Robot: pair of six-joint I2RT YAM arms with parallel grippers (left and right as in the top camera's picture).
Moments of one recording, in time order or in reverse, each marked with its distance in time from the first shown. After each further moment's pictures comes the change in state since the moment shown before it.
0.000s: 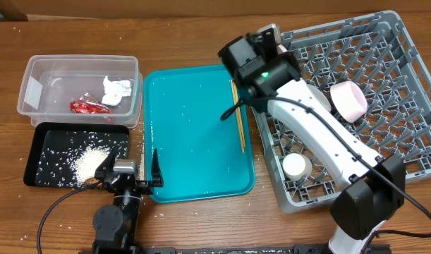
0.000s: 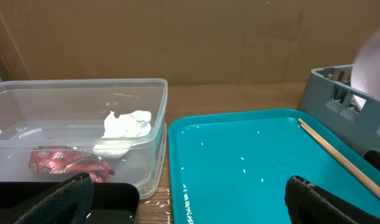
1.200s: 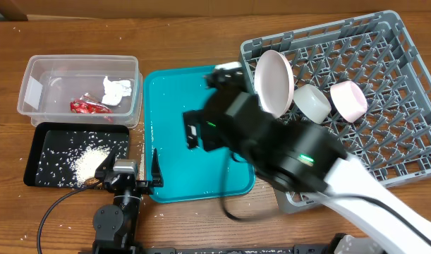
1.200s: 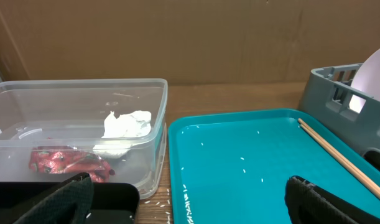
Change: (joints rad) left arm 0.000 0.000 0.000 0.000 0.000 0.000; right arm 0.357 -0.343 0.067 -0.010 -0.702 0.374
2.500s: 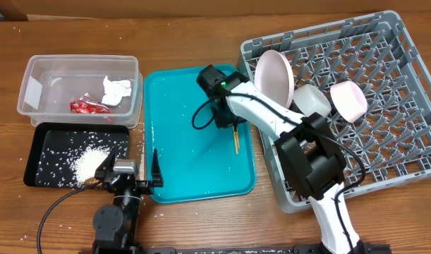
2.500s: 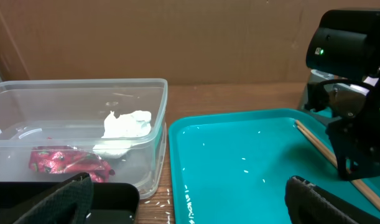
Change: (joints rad) left arm 0.000 0.000 0.000 0.000 0.000 0.000; right arm -0.320 0.745 -0.036 0.069 -0.044 -0.241
